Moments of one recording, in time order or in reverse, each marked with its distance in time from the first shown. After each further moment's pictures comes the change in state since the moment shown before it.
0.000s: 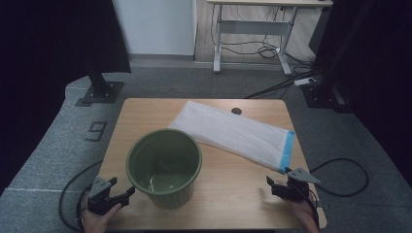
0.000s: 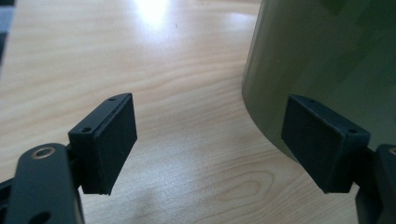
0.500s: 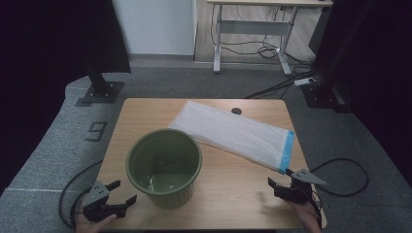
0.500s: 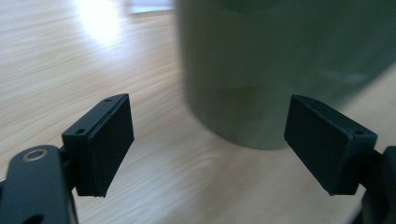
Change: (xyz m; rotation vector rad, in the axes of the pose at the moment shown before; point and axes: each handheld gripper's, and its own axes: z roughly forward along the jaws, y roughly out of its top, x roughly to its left) left arm -0.015 0.010 -0.025 0.009 -0.218 0.207; right arm -0.003 0.001 -0.011 -0.019 0.062 0.042
